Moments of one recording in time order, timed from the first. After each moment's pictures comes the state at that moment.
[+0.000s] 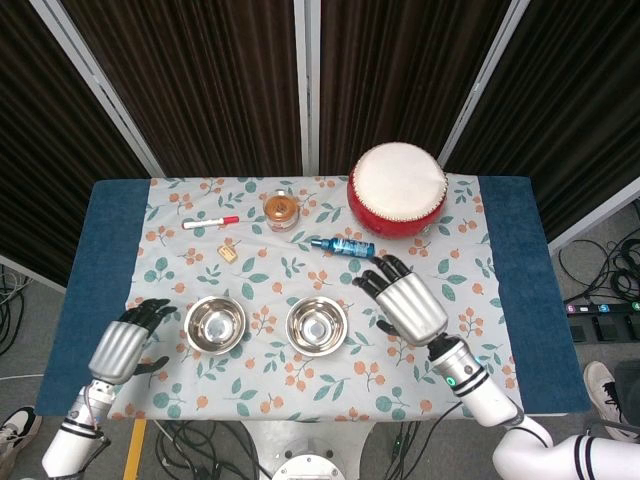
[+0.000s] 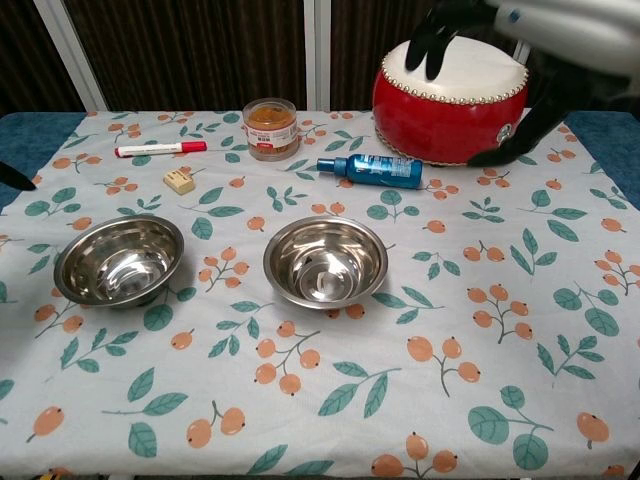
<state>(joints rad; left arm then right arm) -0.24 -1.44 0.03 -1.42 1.61 1.35 0.05 0.61 -1.29 0.16 -1.87 -1.47 1.17 -0.50</state>
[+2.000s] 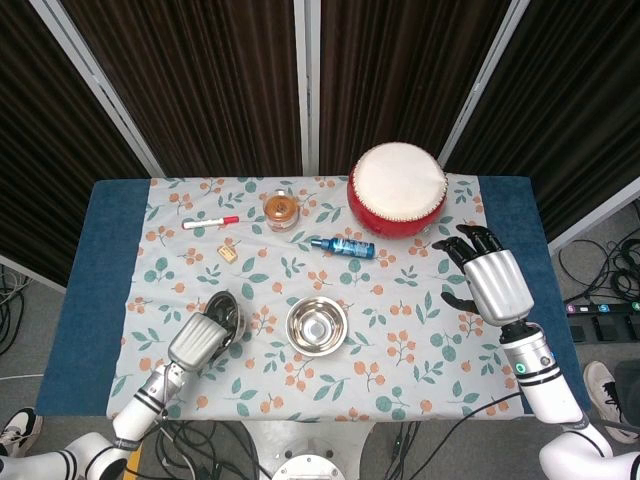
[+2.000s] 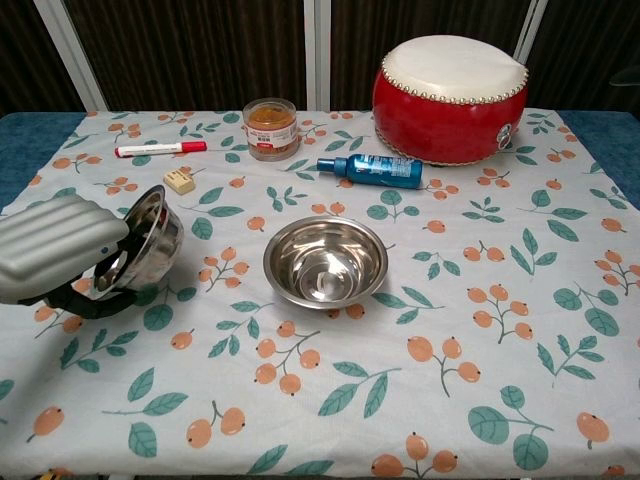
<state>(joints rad) -0.44 -1.67 0.02 -1.24 1.62 1.17 0.30 0.48 -1.14 0.20 -1.81 -1.44 1.30 -0.26</state>
